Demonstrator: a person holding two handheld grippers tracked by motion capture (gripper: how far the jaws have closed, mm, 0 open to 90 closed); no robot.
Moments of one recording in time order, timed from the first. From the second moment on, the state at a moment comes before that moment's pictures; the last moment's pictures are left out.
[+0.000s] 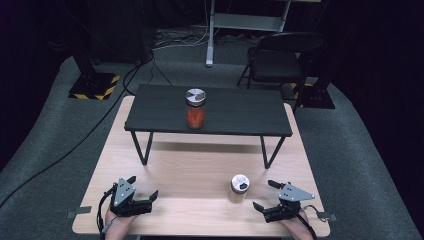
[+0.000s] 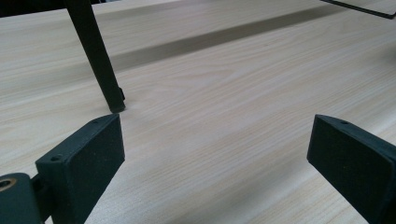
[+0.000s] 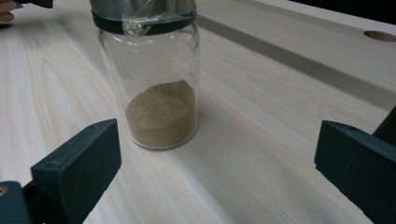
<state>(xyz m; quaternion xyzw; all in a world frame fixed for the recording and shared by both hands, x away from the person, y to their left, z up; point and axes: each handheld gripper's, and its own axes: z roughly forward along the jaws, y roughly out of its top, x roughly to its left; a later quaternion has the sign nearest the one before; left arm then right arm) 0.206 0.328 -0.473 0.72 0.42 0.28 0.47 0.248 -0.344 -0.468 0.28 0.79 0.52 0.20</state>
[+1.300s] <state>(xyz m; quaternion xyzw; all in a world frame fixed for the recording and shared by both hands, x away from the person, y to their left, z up) 0.206 0.328 -0.473 0.72 0.42 0.28 0.47 0.264 -0.288 -0.464 0.25 0.81 0.51 0.18</state>
